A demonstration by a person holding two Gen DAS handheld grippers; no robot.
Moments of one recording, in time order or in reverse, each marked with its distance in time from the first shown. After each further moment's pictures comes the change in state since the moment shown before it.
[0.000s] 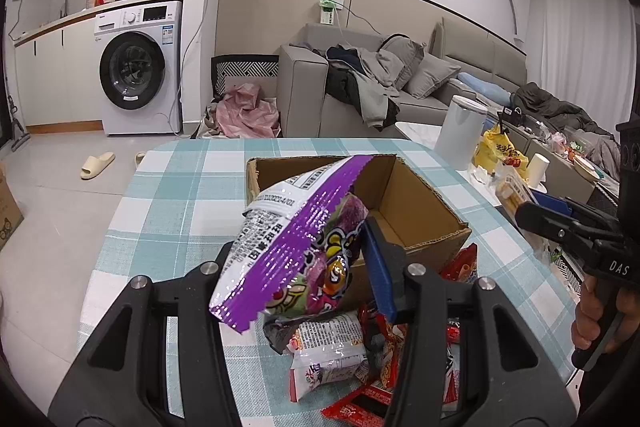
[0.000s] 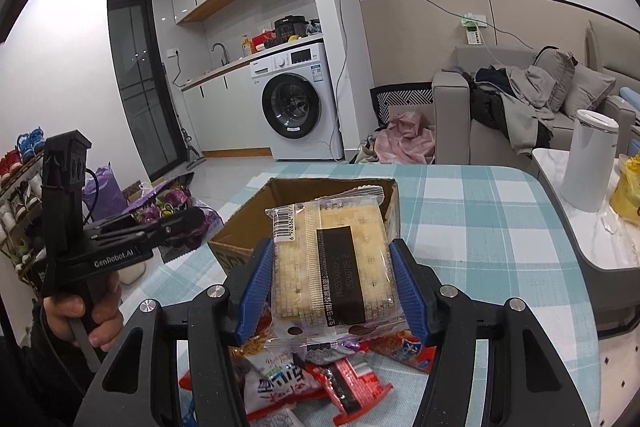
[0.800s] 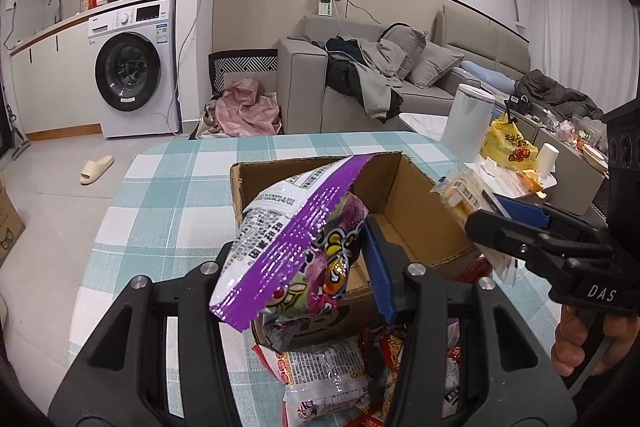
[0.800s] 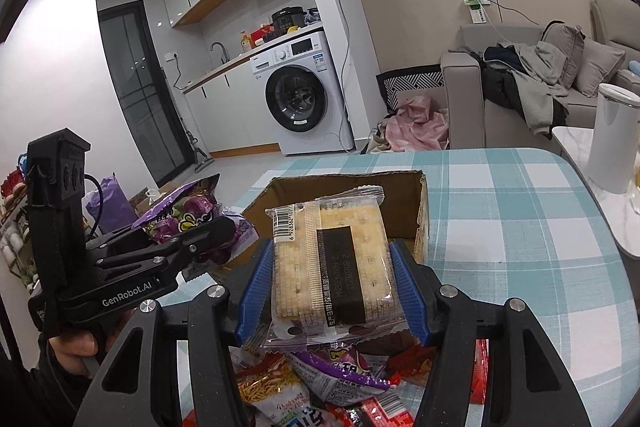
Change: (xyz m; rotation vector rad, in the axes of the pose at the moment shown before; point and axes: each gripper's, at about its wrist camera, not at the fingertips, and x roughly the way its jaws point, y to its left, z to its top) left arm 0.055 -0.012 0.011 0.036 0.030 0.018; right arm 0.057 0.001 0.007 0.062 0.037 0.036
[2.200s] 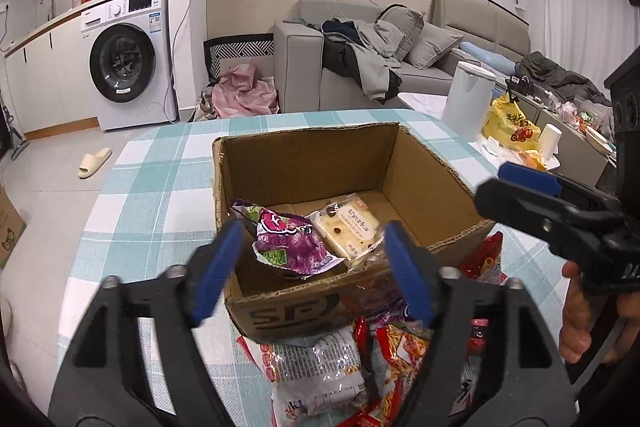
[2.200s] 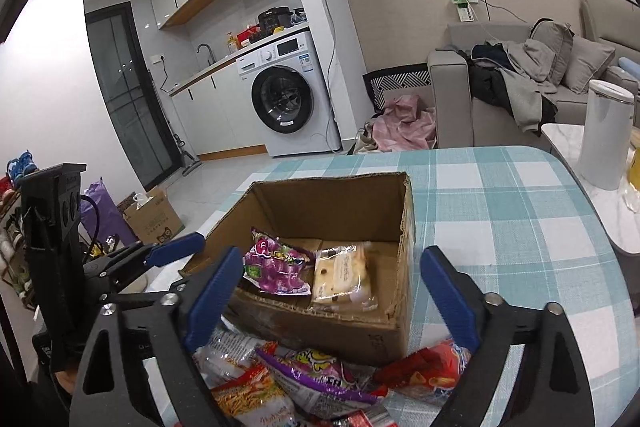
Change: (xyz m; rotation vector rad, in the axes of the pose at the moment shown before) left arm 0.032 -0.008 -0.011 0.026 0.054 0.001; right arm 0.002 -0.014 0.004 0.023 0.014 -0.026
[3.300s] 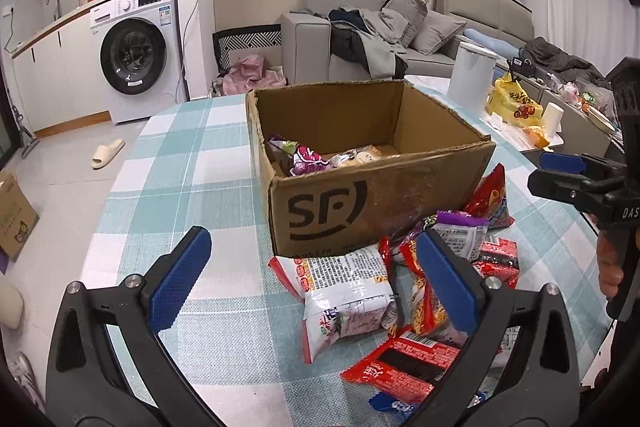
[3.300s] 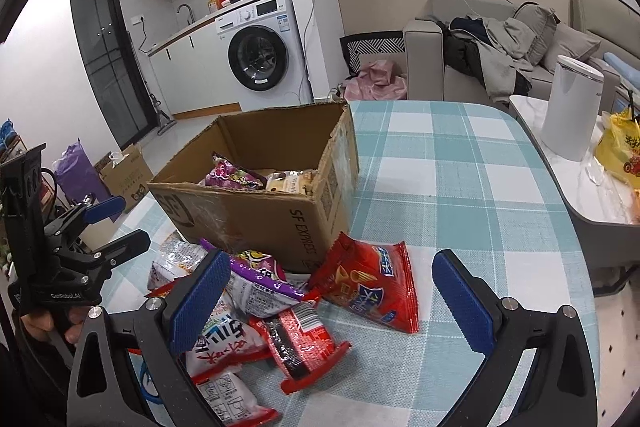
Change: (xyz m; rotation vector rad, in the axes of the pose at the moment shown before) left arm -0.048 0.013 -0.054 0.018 0.045 0.036; right arm -0.034 -0.032 -0.047 -0.024 0.141 -0.119
